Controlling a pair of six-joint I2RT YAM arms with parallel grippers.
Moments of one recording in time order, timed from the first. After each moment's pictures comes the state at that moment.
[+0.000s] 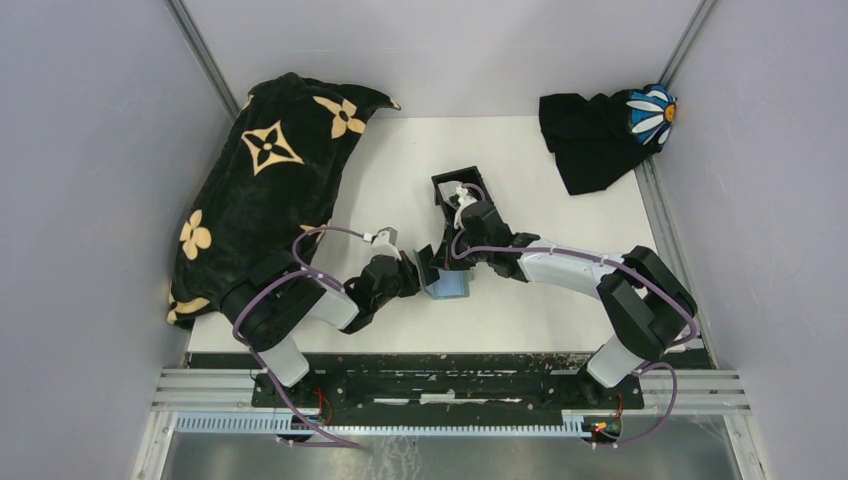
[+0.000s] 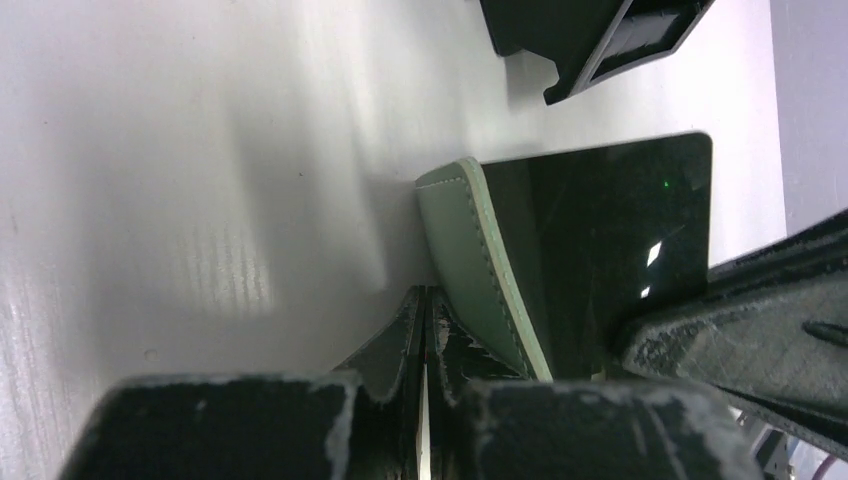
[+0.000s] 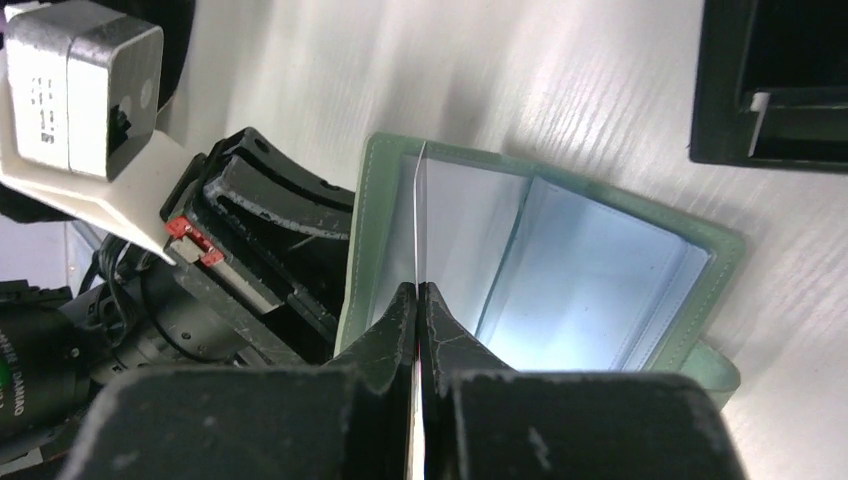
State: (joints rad) left arm -0.77 1.68 0.37 0.82 -0.13 -0.86; right arm 0.74 1.61 0.89 0.05 -0.23 0.67
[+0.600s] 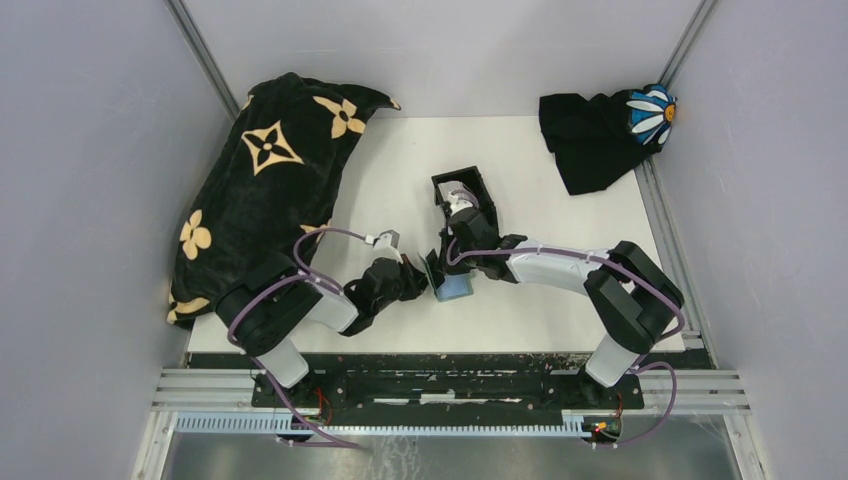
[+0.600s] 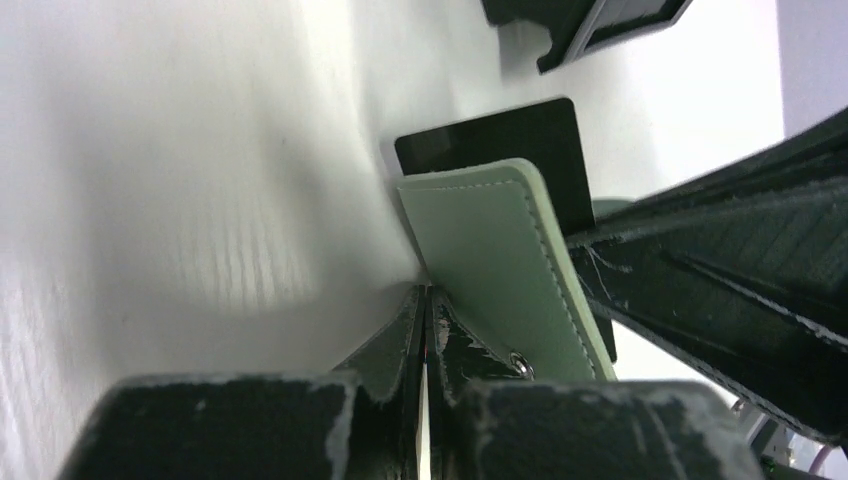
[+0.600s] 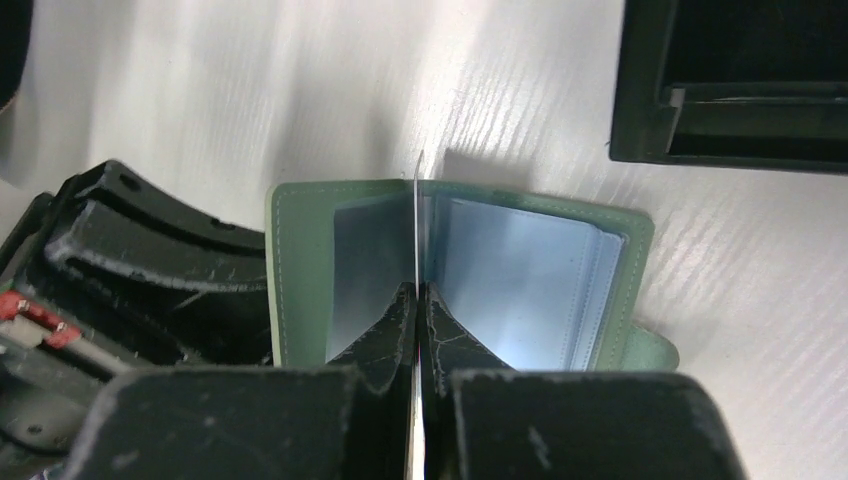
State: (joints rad) left arm -0.78 1.69 0.37 0.84 -0.11 -0.87; right arm 0.78 1.67 0.93 -0.03 -0.04 0.59
